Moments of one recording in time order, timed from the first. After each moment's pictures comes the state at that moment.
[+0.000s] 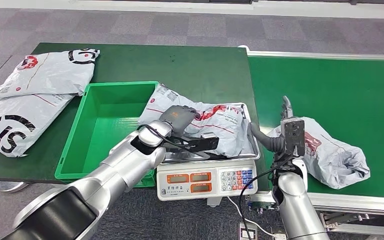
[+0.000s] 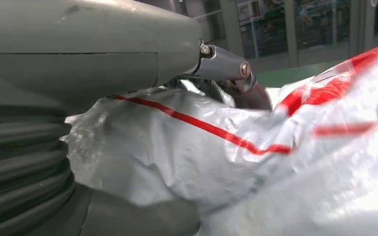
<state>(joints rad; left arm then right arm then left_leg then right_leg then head) -0.93 -0.23 -0.80 -0.36 -1.10 0.00 0.02 -0.28 -0.05 0.14 -1.24 0.18 -0.29 -0.17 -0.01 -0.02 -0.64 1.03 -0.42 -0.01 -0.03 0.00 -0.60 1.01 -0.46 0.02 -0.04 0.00</state>
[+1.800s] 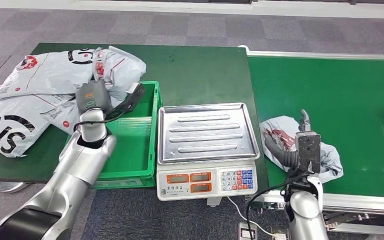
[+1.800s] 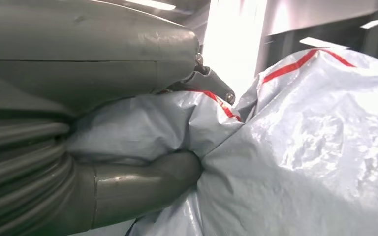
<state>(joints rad) -0.75 -0.02 -0.26 -0.70 -1.50 0.22 0.51 -0.12 -0.01 -0.02 -1.44 0.34 -0.25 -0.07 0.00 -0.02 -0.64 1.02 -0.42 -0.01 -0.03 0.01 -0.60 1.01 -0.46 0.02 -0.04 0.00</state>
